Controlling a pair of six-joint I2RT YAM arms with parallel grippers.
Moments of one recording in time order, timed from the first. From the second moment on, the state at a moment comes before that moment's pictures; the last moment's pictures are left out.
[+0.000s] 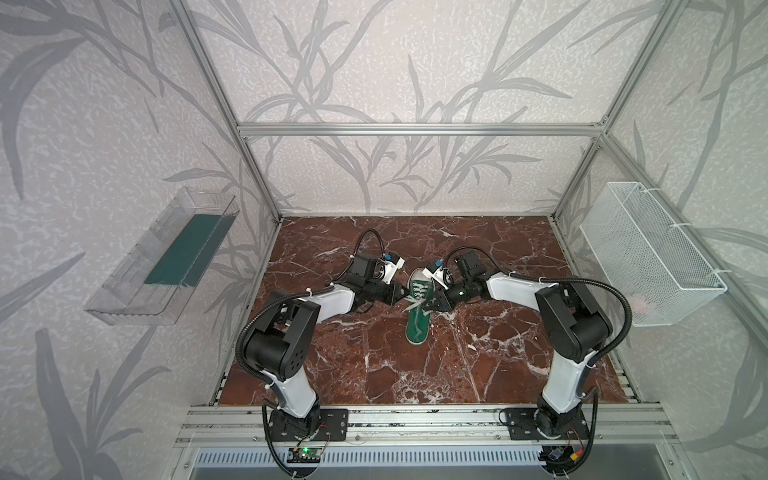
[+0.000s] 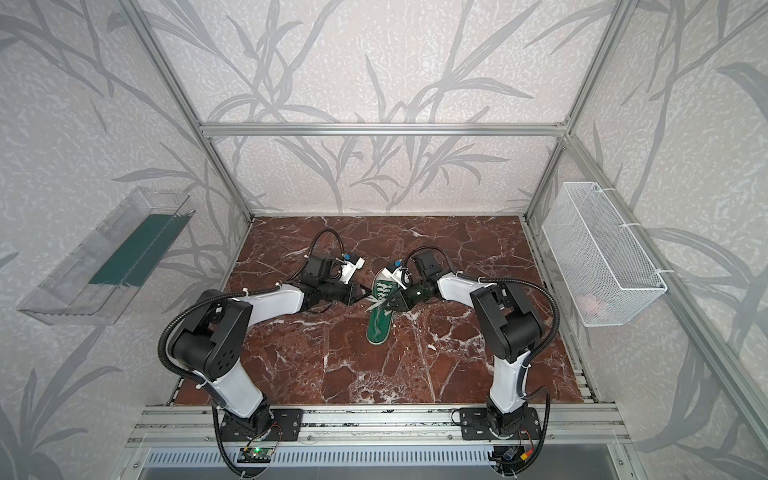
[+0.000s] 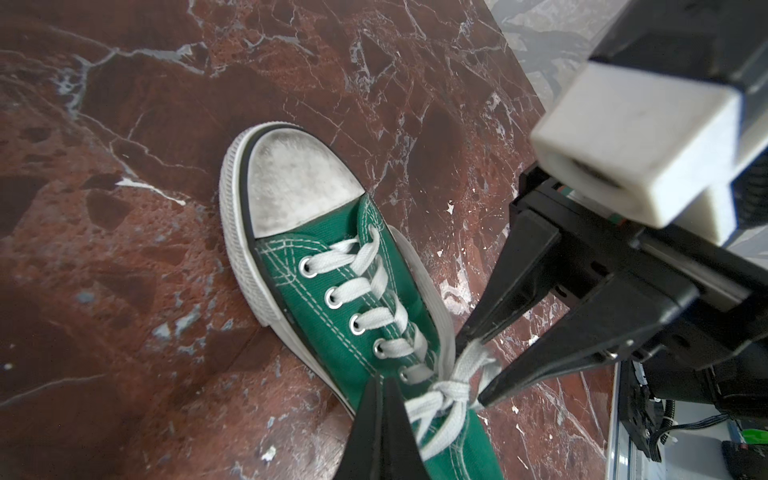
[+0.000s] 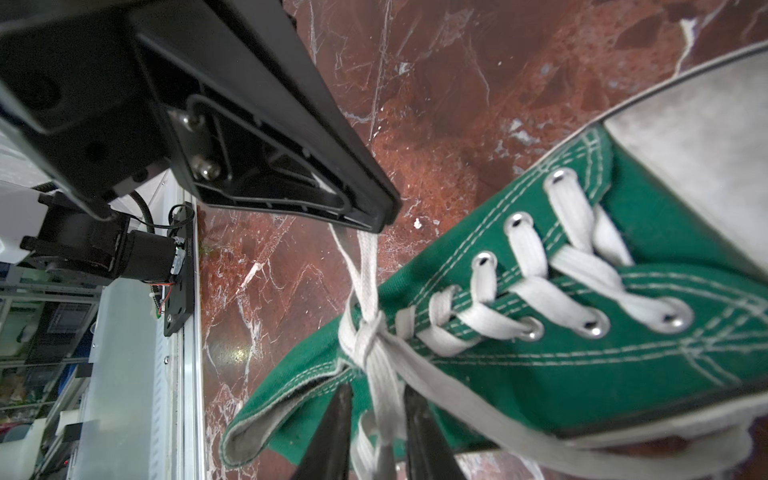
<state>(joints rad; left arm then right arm) -0.38 1.72 0.88 0.08 0.67 -0.18 0.46 1.88 1.09 -0.24 -0.86 -0.09</state>
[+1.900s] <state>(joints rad) -0.32 1.77 0.87 0.16 0.72 -0.22 0.46 1.83 1.07 -0.35 -0.80 -0.13</state>
